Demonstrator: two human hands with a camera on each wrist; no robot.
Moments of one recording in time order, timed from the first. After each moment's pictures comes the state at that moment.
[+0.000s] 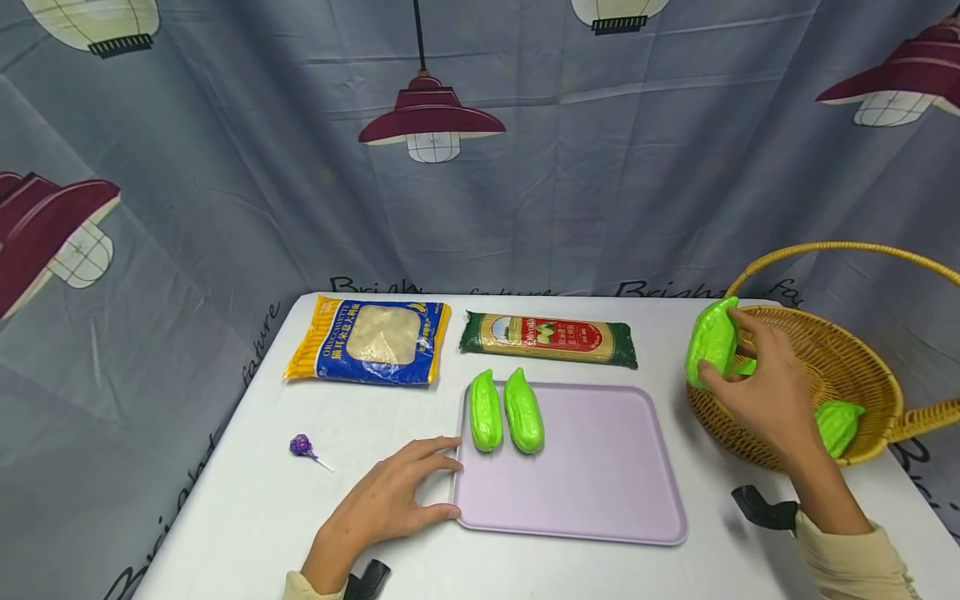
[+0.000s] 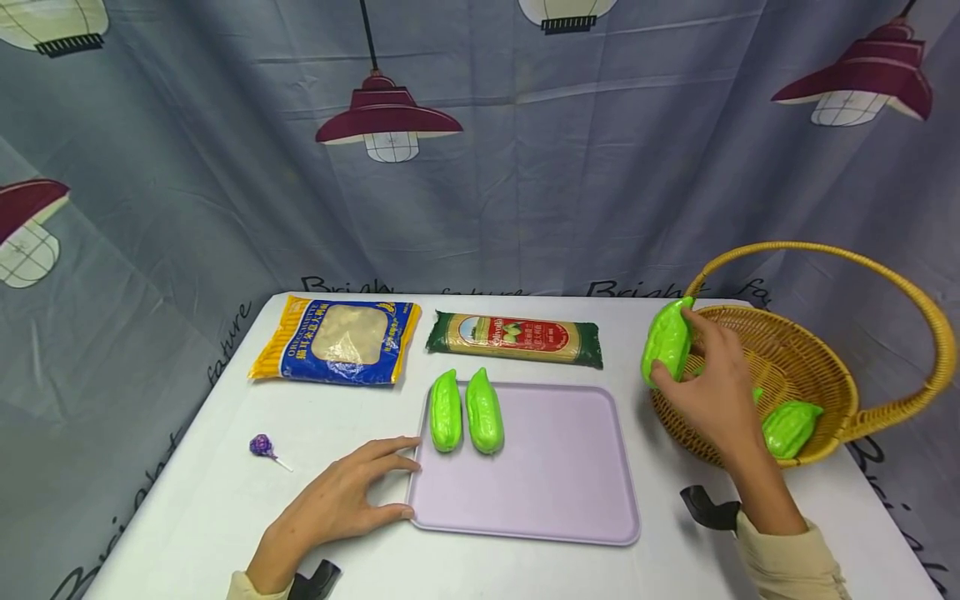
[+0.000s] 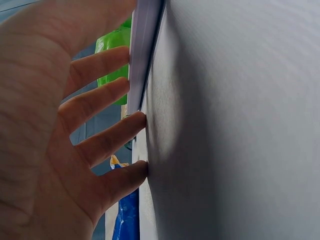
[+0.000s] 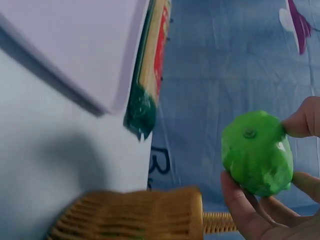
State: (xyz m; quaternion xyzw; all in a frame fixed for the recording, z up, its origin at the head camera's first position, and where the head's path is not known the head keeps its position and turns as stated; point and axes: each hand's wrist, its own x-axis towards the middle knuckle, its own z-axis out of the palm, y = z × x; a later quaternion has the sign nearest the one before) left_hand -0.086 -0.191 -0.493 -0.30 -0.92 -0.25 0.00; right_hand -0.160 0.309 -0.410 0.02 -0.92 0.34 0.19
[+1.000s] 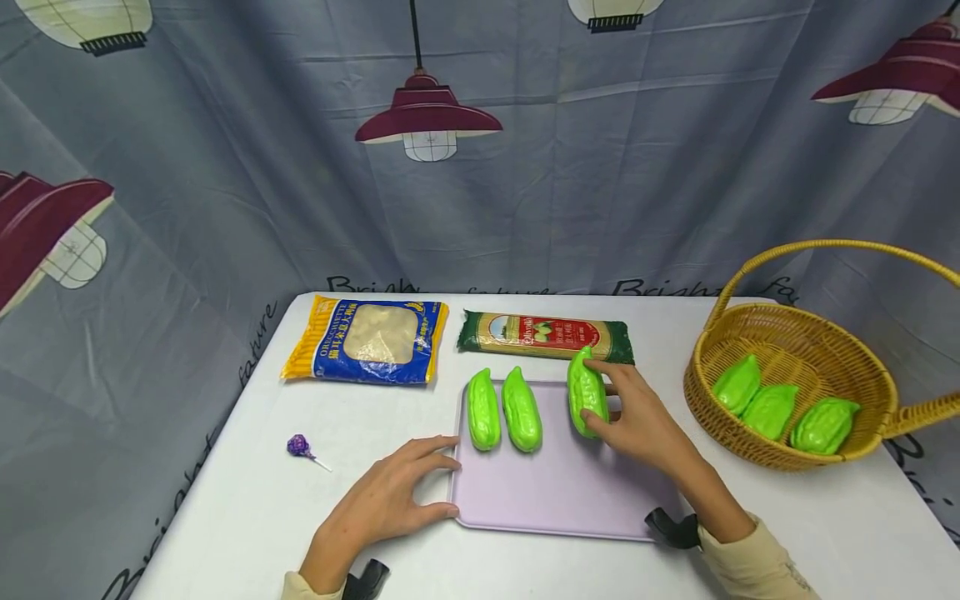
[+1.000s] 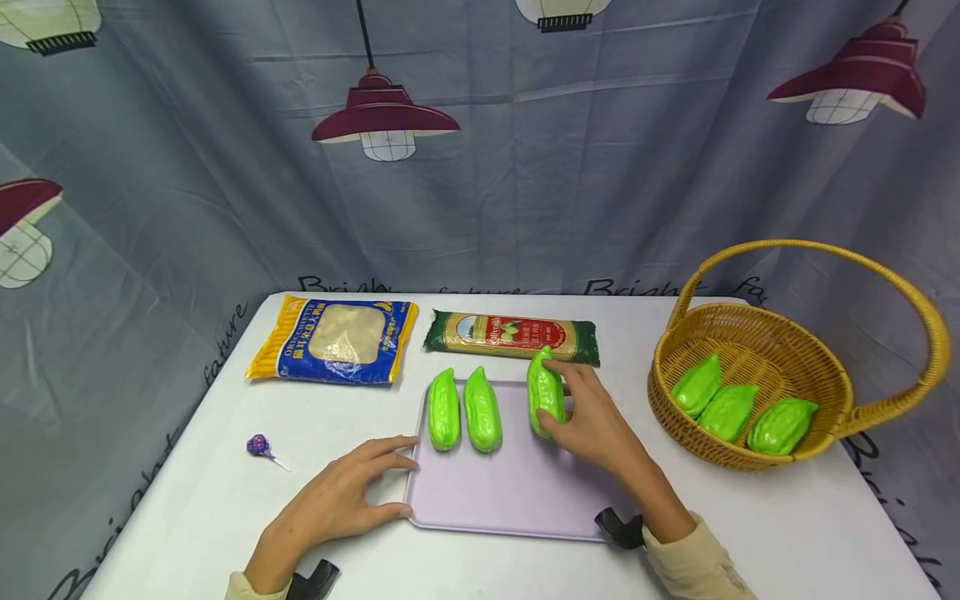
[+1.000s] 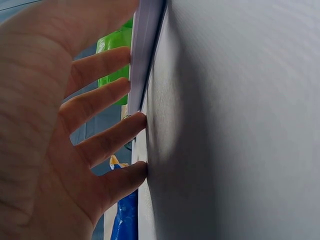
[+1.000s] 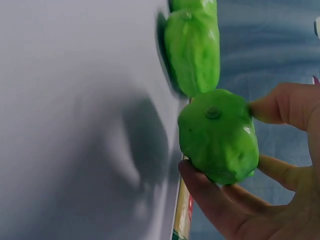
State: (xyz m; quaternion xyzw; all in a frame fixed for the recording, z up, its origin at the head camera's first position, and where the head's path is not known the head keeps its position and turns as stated) left_hand -0.086 -0.191 -0.494 -0.31 -0.92 -0.25 0.01; right_hand -0.149 0.197 -0.449 0.14 -0.92 0.35 0.03
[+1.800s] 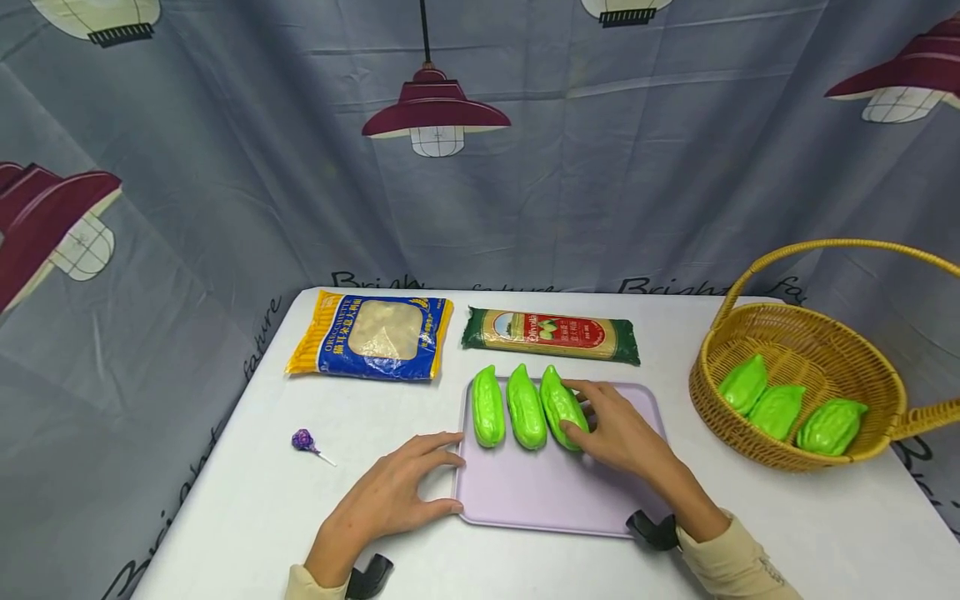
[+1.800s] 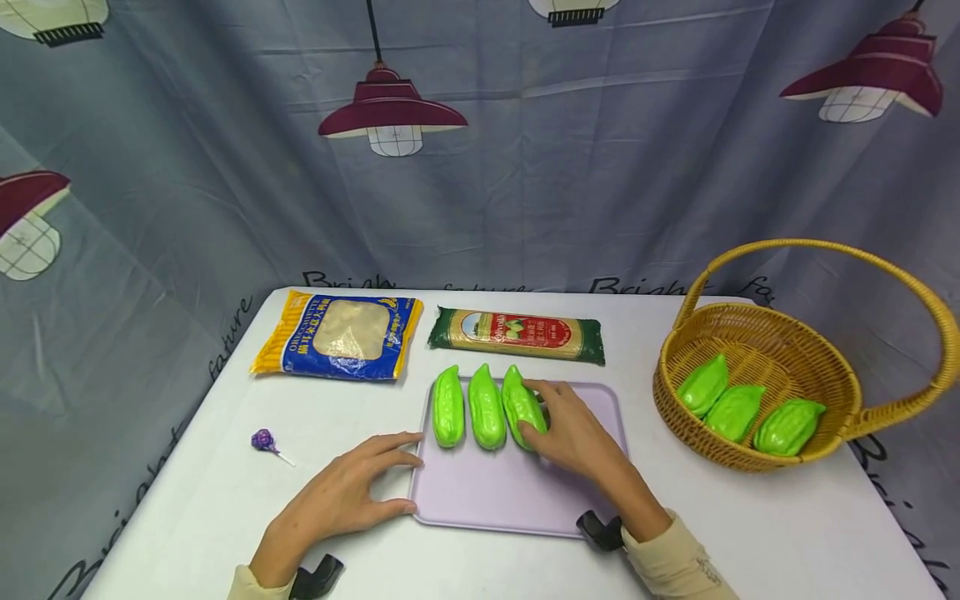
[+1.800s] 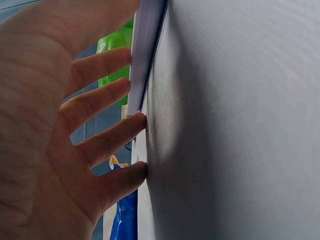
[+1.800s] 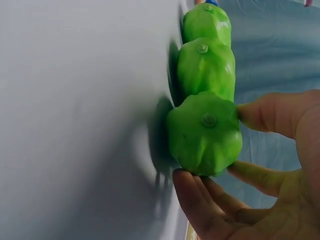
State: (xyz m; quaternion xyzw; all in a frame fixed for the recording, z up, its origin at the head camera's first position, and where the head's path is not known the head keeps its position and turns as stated) left_hand -0.088 -0.191 -0.492 -0.30 -0.92 -0.25 0.00; right_hand -0.146 0.164 -0.458 0.15 -0.94 0.31 -0.04
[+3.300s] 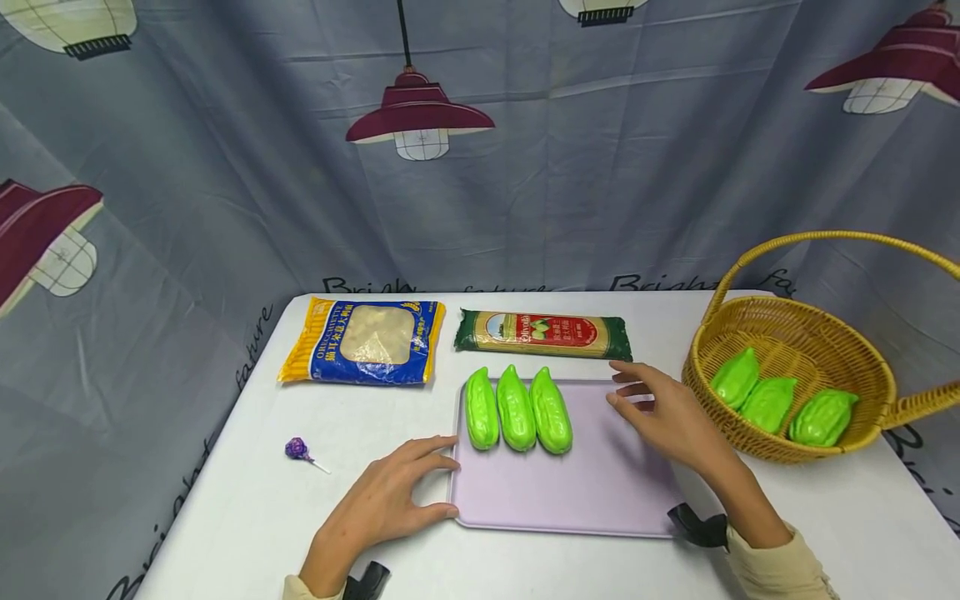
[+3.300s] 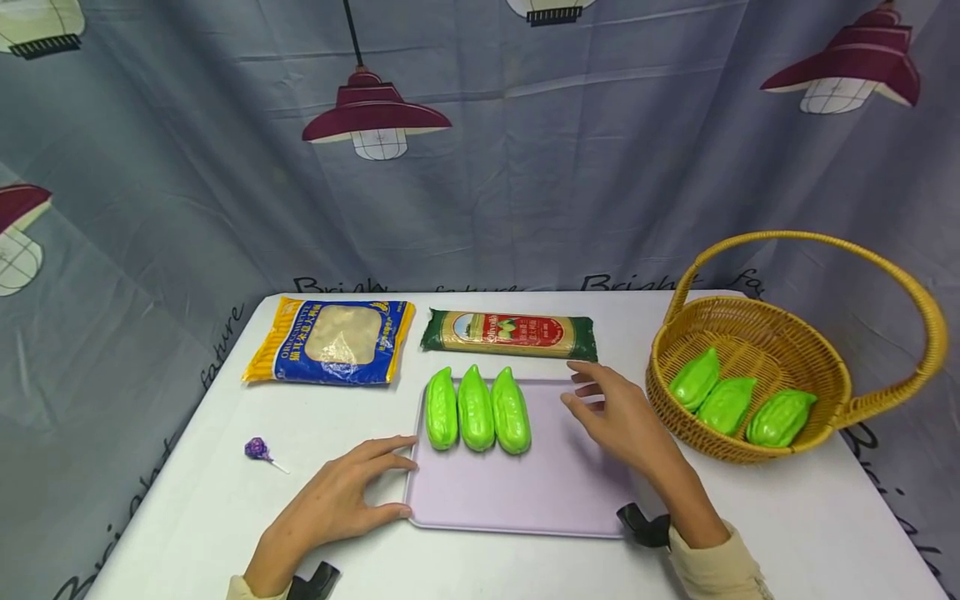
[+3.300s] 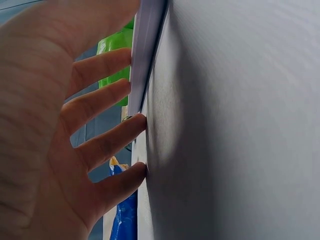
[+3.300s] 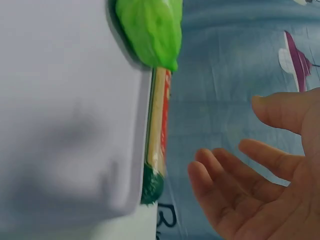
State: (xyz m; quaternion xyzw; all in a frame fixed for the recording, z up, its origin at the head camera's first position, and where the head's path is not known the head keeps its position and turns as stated) left_hand -0.086 -0.192 -0.496 -0.31 -0.92 -0.23 0.04; right_hand -0.141 0.225 -0.433 0.12 -0.93 0.35 0.03
